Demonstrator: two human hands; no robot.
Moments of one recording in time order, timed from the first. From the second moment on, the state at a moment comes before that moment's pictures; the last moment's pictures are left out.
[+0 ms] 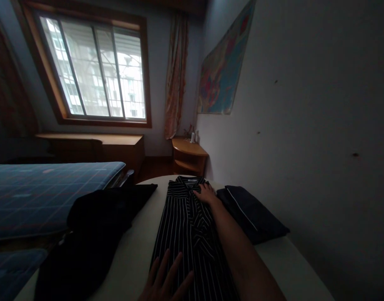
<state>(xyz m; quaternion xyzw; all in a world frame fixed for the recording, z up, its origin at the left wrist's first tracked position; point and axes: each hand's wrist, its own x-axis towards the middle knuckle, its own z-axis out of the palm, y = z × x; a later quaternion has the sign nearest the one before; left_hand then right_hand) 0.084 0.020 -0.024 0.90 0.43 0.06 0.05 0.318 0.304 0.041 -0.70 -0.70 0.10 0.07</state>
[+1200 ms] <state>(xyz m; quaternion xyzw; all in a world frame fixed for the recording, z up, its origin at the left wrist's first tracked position) 0.067 0.036 0.046 0.86 0.48 0.16 0.08 0.262 0.163 0.052 -0.63 -0.76 0.15 0.05</state>
